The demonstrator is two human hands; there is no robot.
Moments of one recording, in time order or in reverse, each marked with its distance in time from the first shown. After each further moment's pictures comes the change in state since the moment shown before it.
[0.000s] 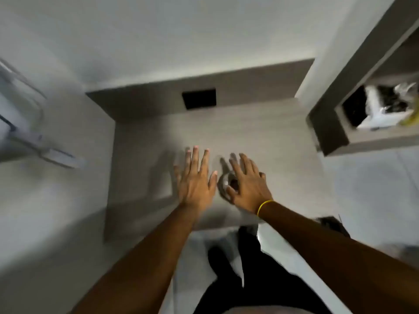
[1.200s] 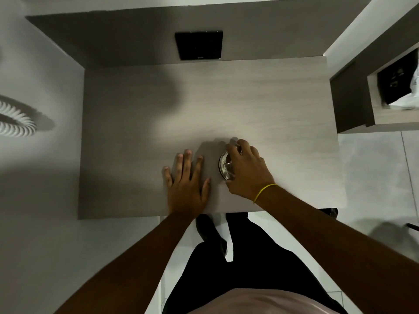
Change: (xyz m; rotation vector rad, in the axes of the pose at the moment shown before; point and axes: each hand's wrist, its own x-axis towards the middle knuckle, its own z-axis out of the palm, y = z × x) left_hand -0.060 -0.032 0.100 -0.005 -0.118 -0.072; right_hand 0.034 -0.002 0.010 -0.056 -0.196 0.004
